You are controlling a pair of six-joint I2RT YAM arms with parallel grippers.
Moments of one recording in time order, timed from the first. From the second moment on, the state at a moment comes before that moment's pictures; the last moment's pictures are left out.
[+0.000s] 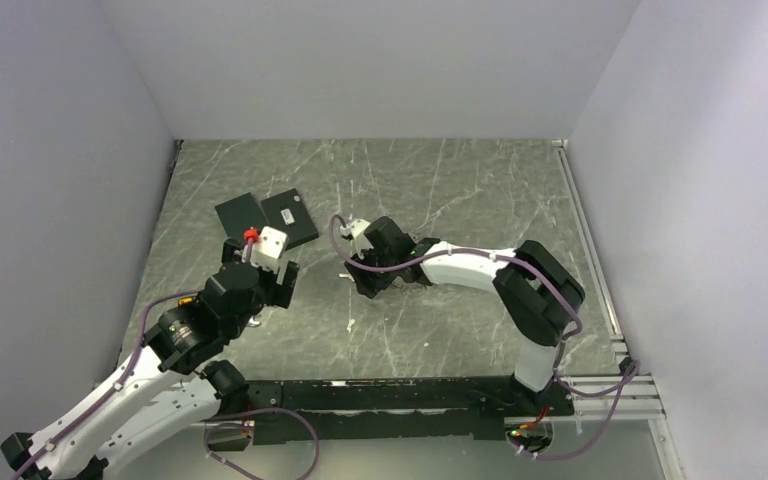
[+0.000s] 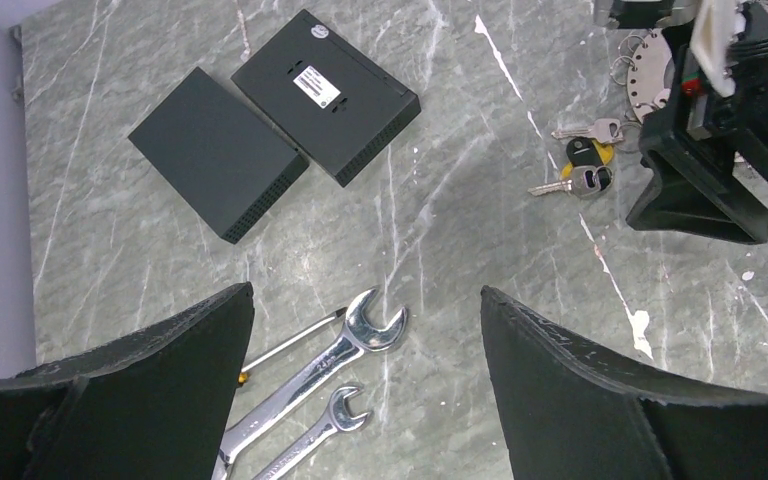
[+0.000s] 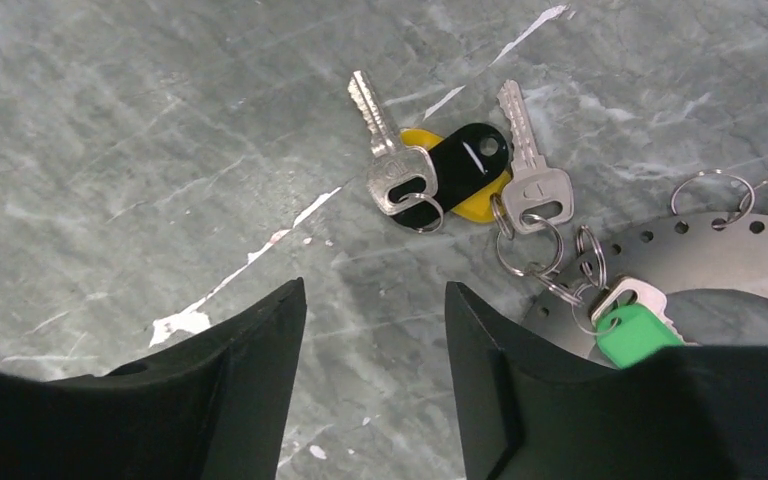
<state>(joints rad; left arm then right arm) -0.77 0.58 0.71 -0.59 -0.51 -0.04 0.84 1.78 1.06 -0.15 -0.16 0.06</state>
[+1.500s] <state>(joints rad) -0.77 0.59 0.71 -0.56 -0.49 -0.02 0.86 1.89 1.15 -0.13 -0.11 -0.03</state>
